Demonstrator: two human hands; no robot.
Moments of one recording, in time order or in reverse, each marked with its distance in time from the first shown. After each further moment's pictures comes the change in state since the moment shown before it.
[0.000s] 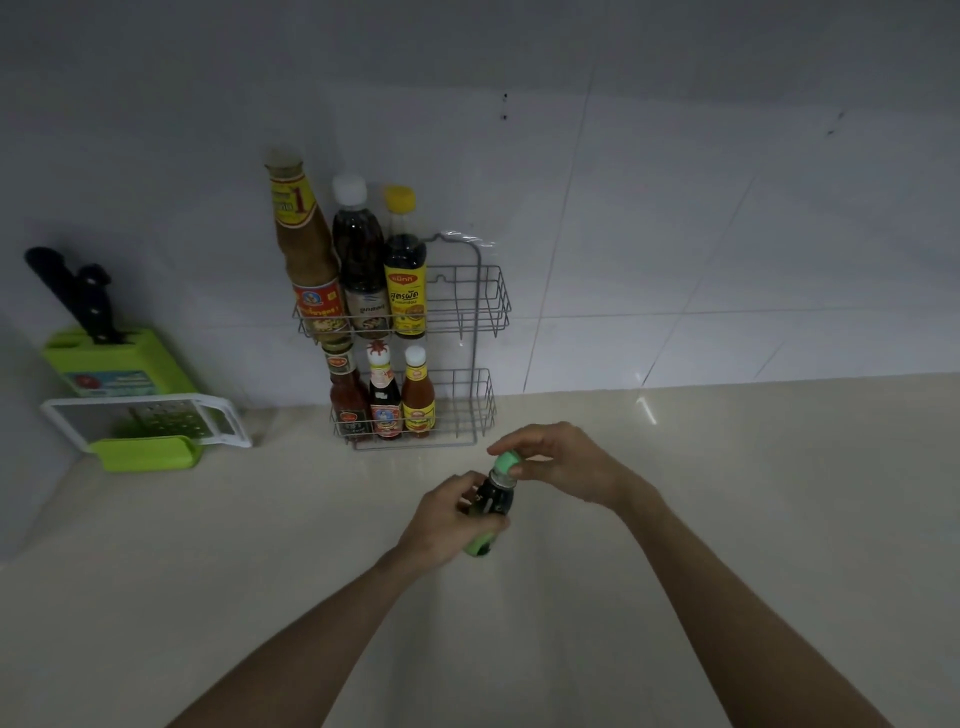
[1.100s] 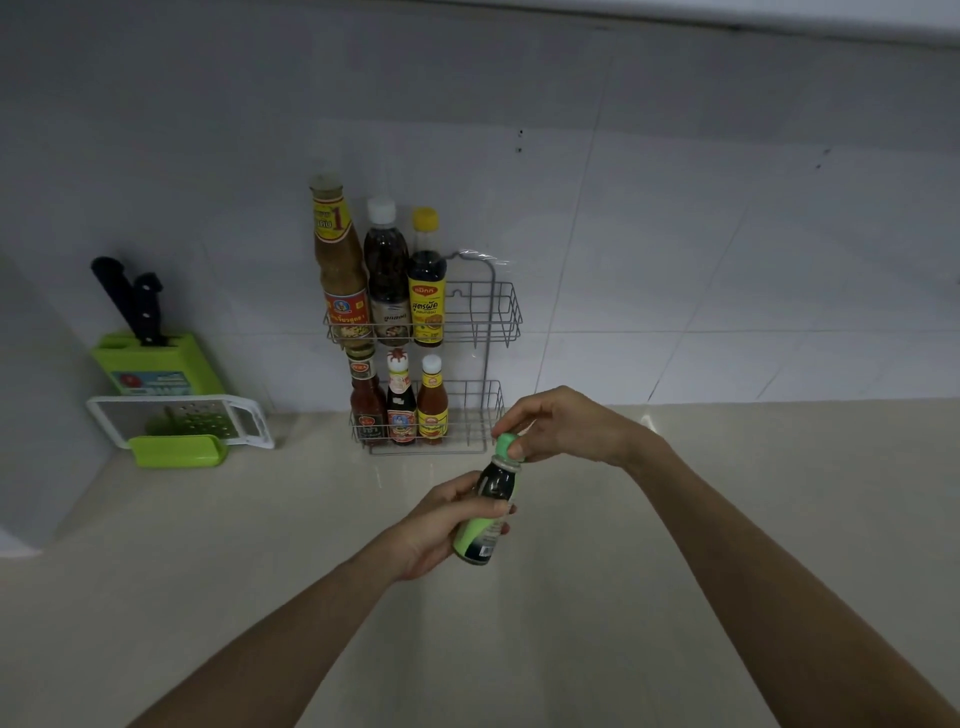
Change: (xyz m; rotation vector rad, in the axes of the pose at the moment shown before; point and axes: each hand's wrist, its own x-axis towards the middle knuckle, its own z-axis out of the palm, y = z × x) left_hand -0.040 0.031 -0.024 -0.615 -0.252 -0.102; right_hand 0.003 -0.066 -0.021 0.044 -0.151 0.063
